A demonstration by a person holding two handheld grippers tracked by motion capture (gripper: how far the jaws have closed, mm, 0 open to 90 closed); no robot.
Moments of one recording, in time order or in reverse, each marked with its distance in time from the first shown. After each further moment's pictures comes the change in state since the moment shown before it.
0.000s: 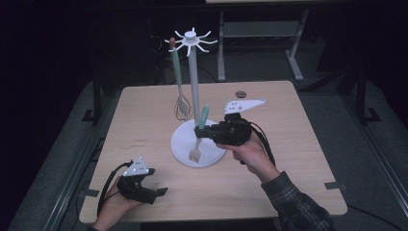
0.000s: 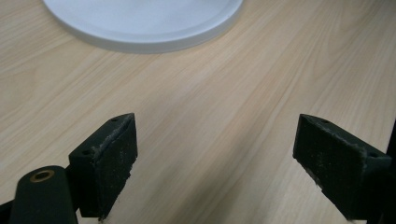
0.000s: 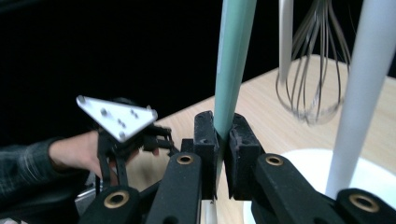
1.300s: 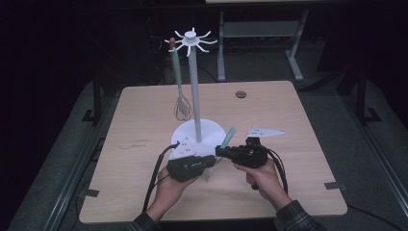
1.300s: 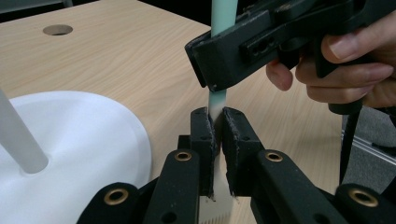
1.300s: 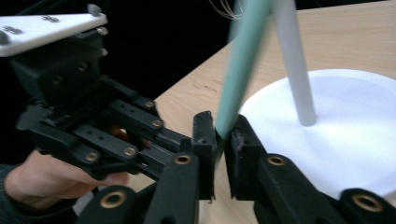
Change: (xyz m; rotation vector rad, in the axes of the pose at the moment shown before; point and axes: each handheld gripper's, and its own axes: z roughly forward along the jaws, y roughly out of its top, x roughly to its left) left arm -0.068 0.113 0.063 -0.282 -0.141 0.017; right arm -0.015 -0.094 -0.024 -0.058 -0.089 0.262
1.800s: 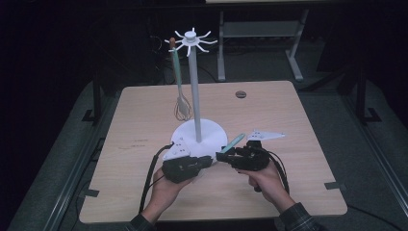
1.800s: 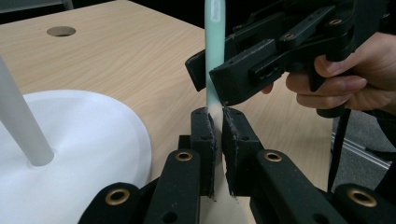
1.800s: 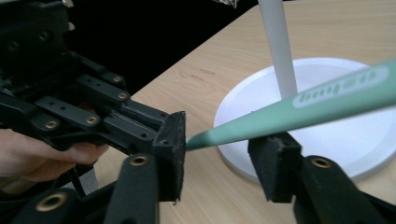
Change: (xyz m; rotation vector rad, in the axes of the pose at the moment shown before) left arm 0.001 0.000 -0.013 -0.017 0.000 -0.019; right arm -0.002 -0.008 -0.003 0.027 -0.058 -0.022
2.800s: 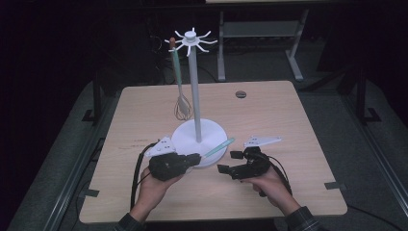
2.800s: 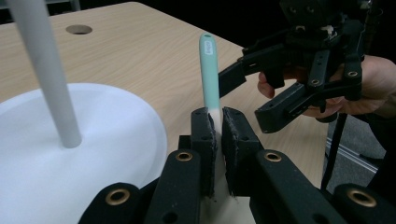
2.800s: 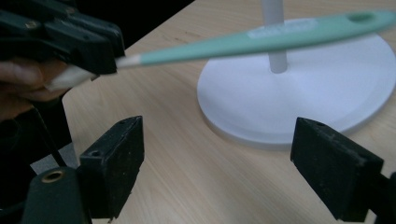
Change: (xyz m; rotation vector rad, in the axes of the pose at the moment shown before) left arm 0.013 0.000 -0.028 -0.012 -0.004 -0.047; right arm -0.003 -0.016 0.002 0.122 -0.064 -0.032
